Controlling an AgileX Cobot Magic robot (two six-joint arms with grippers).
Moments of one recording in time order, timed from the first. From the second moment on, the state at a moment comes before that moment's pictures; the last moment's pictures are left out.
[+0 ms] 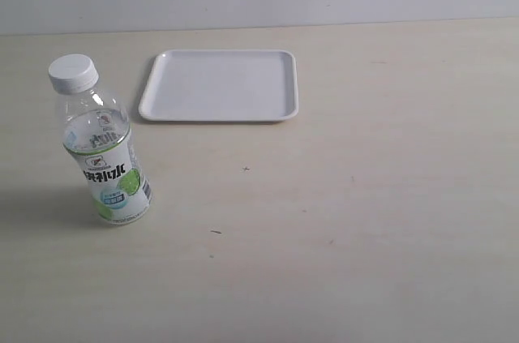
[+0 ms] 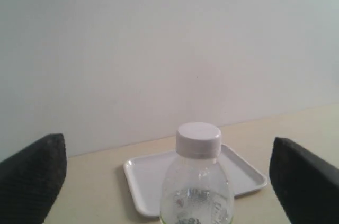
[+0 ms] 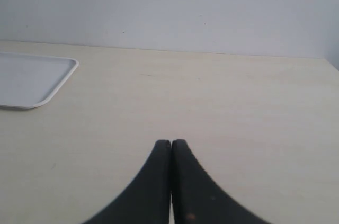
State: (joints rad) left arm -0.11 0.49 0.00 0.56 -0.56 -0.48; right arm -0.08 0.01 -0.08 -0.05 0.40 -0.01
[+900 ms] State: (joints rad) left arm -0.11 1.18 0.00 0.54 -0.99 -0.26; right arm -0.08 0.01 -0.08 -0.05 0.40 -0.01
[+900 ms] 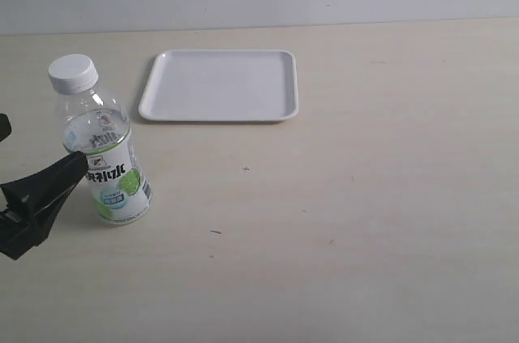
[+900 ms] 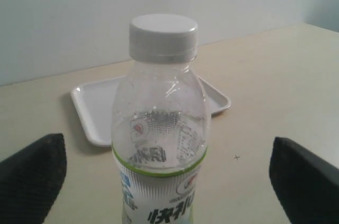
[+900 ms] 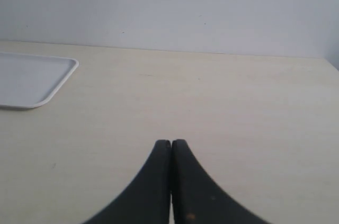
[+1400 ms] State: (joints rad) left arm -0.11 1.46 -0.10 0.52 -1.08 -0.20; right arm -0.08 0.01 -0.08 -0.05 0.40 -0.01
